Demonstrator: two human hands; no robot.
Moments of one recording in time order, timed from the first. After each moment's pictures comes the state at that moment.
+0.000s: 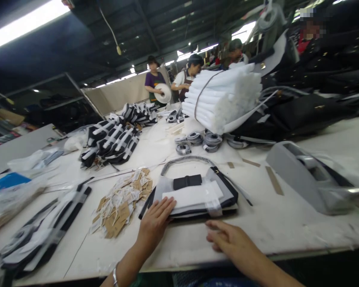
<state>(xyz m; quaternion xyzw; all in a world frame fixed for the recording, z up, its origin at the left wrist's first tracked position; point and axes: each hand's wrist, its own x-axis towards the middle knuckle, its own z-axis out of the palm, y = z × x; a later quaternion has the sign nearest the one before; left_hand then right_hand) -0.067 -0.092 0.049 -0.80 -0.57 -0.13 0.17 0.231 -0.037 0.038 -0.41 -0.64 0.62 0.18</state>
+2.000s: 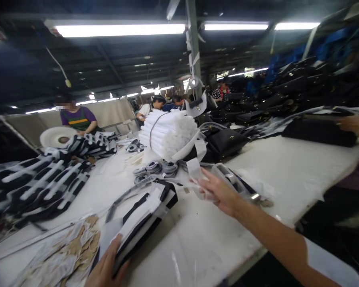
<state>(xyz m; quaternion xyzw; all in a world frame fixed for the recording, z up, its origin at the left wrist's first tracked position) -0.064 -0.055 0.021 -0.70 -0.61 -0.28 0.23 0.316 0.100 0.174 -0.41 -0.43 0.67 0.45</state>
